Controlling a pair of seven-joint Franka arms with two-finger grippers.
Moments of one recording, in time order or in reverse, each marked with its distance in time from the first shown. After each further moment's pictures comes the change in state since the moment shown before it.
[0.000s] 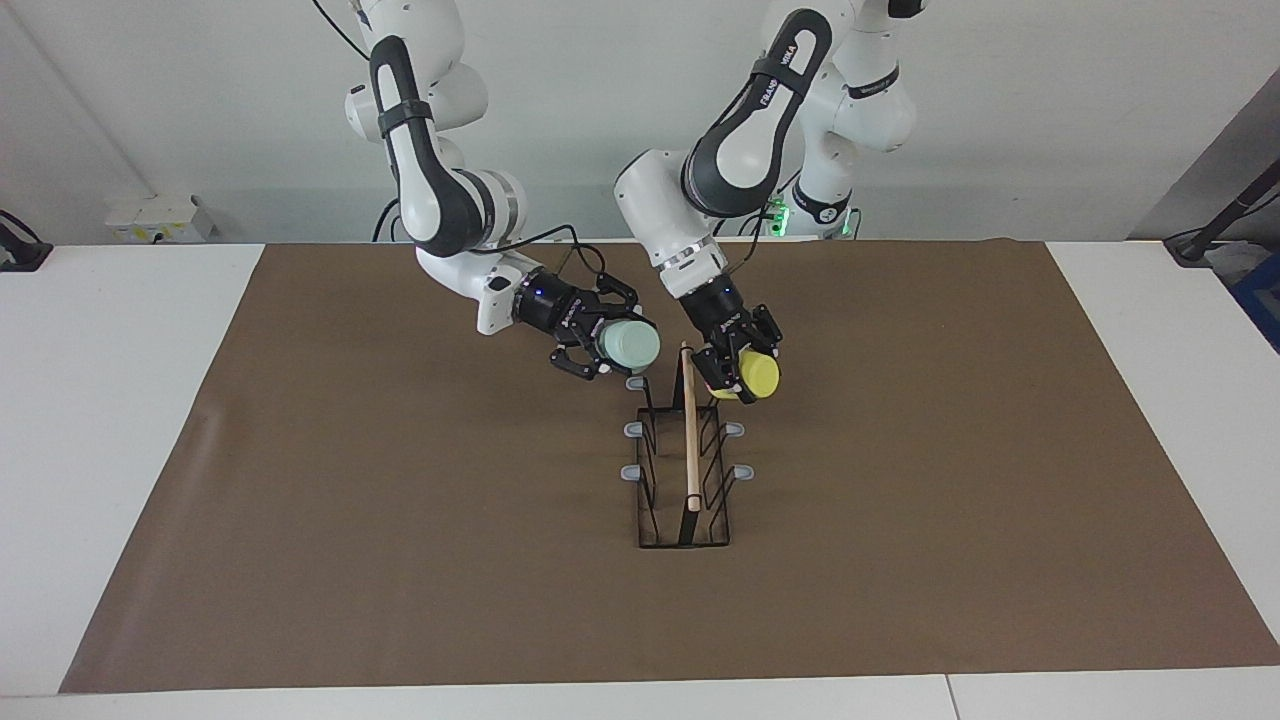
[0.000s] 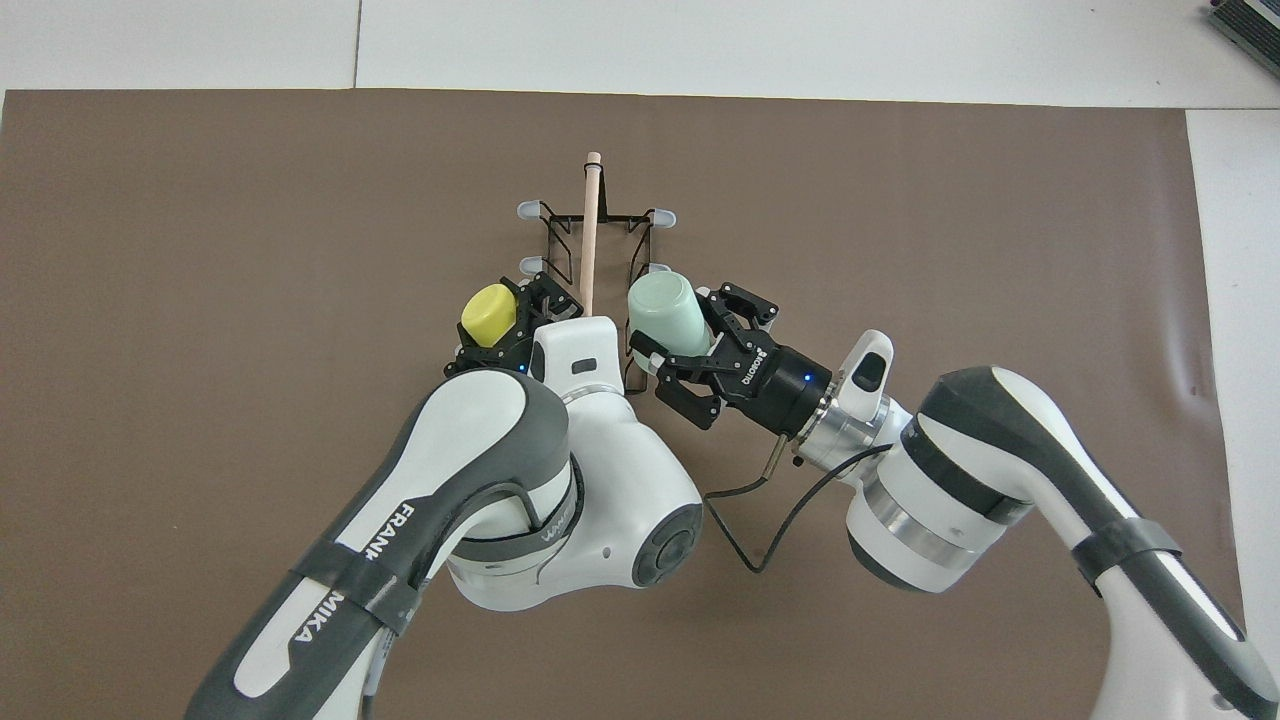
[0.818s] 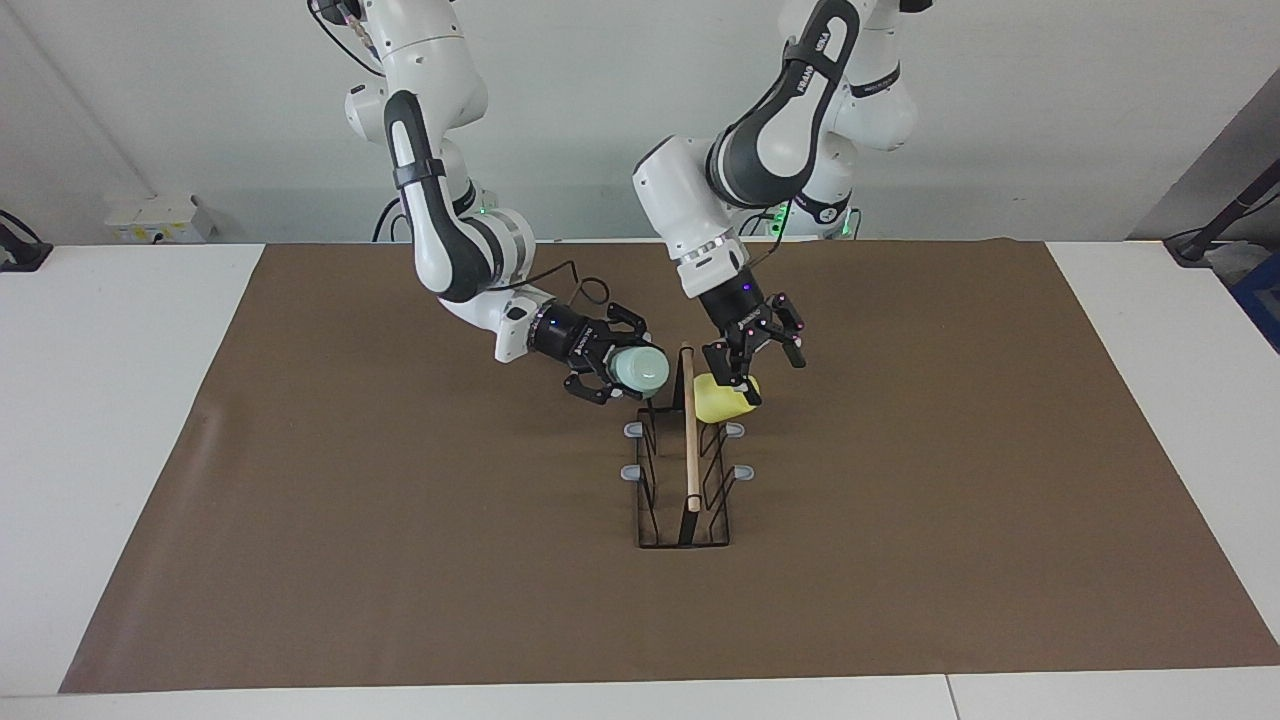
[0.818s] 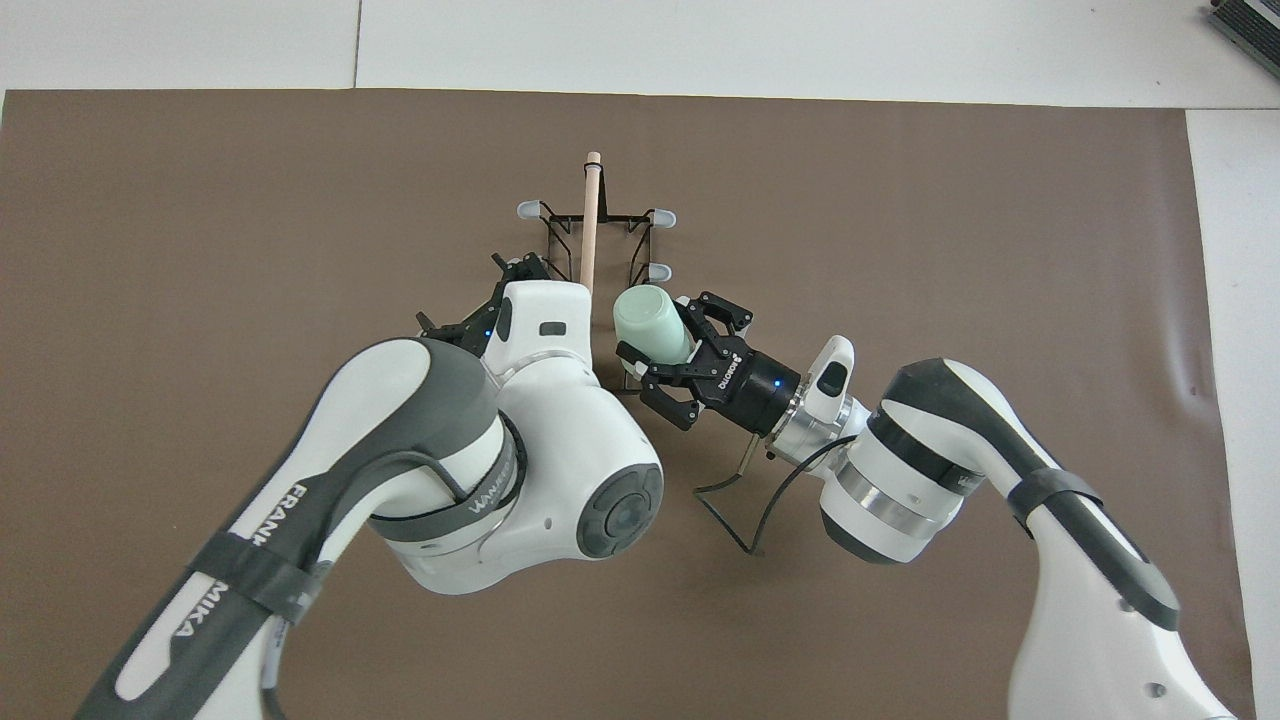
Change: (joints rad) left arm 0.076 -0.058 0.011 0.022 -0.133 0.056 0.351; right arm 0.000 0.144 -0.002 0.014 0.060 -0.128 -0.191
